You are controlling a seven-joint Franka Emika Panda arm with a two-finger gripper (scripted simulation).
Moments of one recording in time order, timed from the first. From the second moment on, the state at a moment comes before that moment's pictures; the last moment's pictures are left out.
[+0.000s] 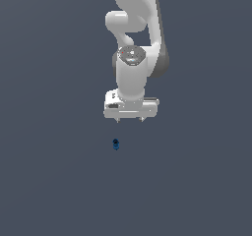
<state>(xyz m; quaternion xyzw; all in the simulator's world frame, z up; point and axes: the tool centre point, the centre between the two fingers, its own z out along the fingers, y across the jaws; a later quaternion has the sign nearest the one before) 0.001 0.017 0.160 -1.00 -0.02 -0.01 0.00</state>
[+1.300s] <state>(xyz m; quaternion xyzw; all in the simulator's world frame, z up) 0.030 0.011 0.149 -1.00 -0.04 -0.01 0.00</state>
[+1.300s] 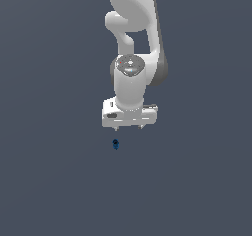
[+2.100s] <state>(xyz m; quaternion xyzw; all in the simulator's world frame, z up) 0.053 -0.047 0.093 -1.00 -0.04 0.00 0.00</state>
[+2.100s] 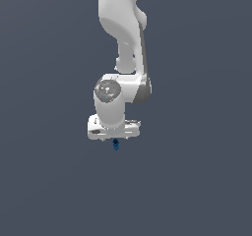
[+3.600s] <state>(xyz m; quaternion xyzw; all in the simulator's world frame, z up) 0.054 -0.048 0.043 -1.00 -0.04 0.00 0.00</state>
